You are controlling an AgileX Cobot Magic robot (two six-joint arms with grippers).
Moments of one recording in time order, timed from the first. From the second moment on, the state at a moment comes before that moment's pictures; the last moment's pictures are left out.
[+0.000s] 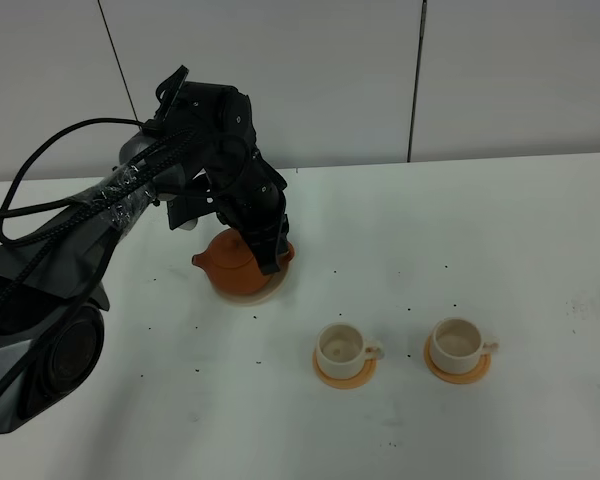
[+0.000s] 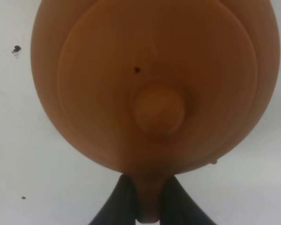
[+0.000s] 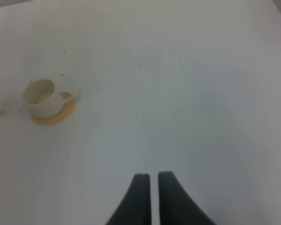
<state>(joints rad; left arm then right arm) -0.40 2.49 -2.28 -0.03 1.11 -2.12 0.06 -0.01 -0.49 0.01 1.07 0.10</state>
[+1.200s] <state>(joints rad) -0.40 2.49 -2.35 -0.02 1.19 -2.09 0.06 -0.01 -0.49 0.01 1.07 0.10</state>
